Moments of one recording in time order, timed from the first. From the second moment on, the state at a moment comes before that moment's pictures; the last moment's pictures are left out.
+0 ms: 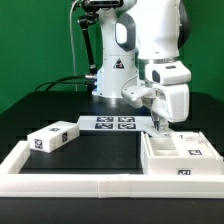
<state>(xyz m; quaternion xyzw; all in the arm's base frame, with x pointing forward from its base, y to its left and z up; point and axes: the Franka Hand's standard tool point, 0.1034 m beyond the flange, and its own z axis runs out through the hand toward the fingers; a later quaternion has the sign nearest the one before) 0.425 0.077 0.029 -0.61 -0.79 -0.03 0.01</state>
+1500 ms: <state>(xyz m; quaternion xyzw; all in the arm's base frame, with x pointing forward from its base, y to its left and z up) 0.446 0.051 0.057 -0.69 -0.72 -0.01 -0.01</state>
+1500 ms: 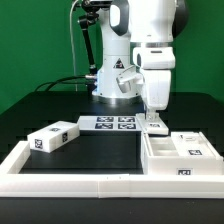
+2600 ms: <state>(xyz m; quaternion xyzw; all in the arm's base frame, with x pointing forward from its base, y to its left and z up) 0.453 0.052 0.053 -0.69 -0.72 -0.01 -0.01</state>
